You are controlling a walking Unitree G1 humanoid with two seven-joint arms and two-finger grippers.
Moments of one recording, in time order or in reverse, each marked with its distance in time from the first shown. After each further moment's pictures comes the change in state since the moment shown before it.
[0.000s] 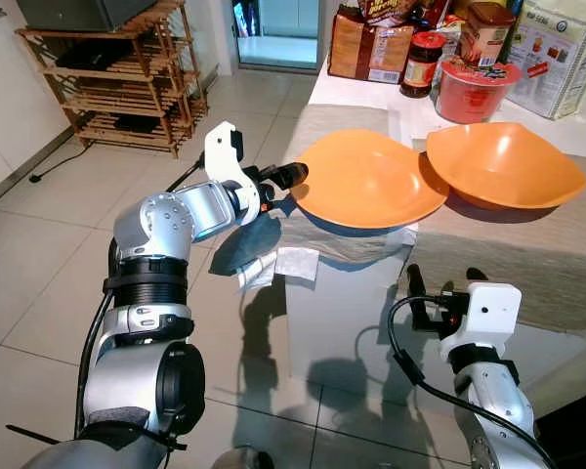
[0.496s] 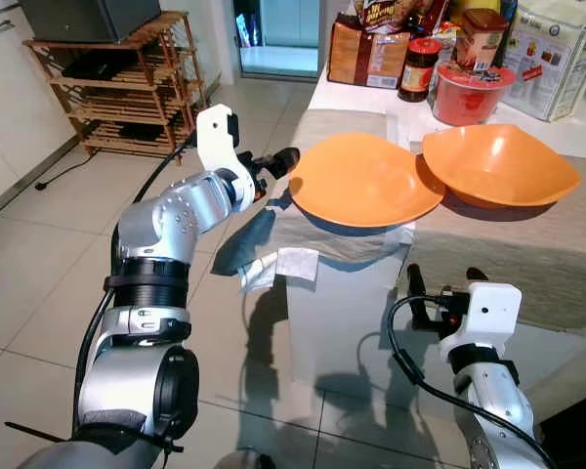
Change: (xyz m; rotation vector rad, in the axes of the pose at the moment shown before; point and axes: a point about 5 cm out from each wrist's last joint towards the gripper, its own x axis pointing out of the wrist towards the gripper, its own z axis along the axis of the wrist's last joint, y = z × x) left arm 0.000 -0.002 0.012 0.172 -0.121 0.016; right arm 0.000 0.000 0.001 0.004 -0.007 -0.004
